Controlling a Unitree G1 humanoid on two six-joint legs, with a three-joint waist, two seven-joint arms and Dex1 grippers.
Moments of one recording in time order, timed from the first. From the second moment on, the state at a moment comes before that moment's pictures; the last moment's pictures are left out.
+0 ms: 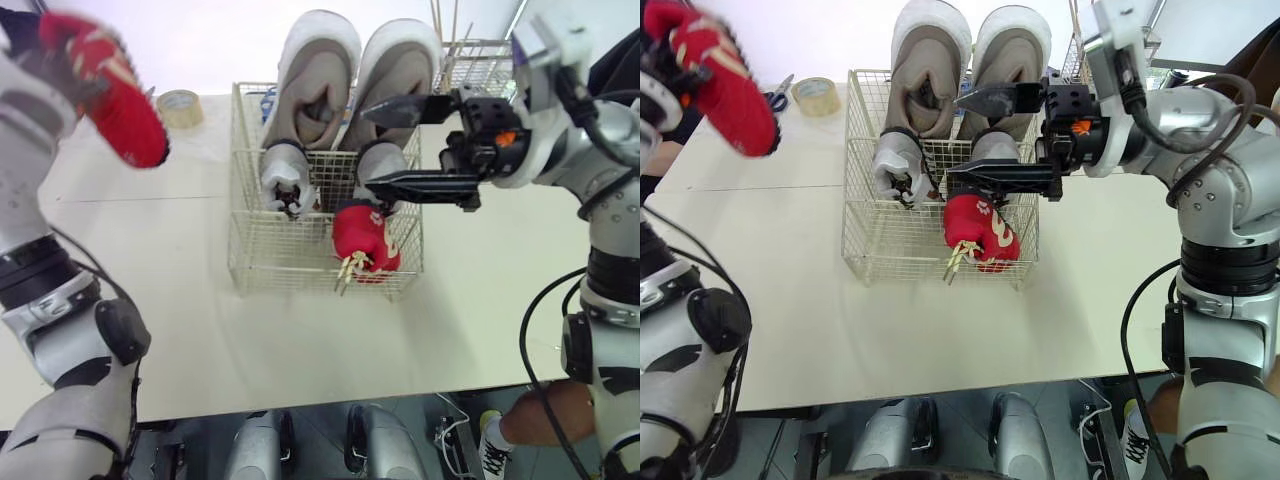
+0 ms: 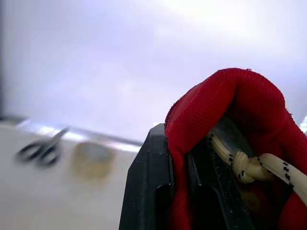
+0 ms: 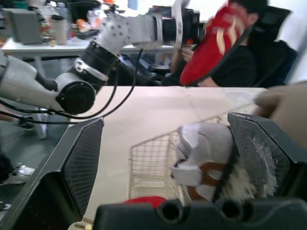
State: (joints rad) left arm -1.04 0.53 0.55 0.01 -0.50 0.83 -0.25; right arm -0.98 -0.76 -0.09 -0.18 0.79 0.81 1.14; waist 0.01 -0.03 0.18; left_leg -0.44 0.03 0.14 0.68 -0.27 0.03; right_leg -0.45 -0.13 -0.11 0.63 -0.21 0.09
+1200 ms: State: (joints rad) left arm -0.42 0.34 0.17 -0.57 -0.35 0.33 -0.24; right arm -1.04 -0.84 -0.03 -0.14 0.77 0.81 1.15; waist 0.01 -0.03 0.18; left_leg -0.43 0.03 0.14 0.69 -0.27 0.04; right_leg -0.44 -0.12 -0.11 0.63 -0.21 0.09
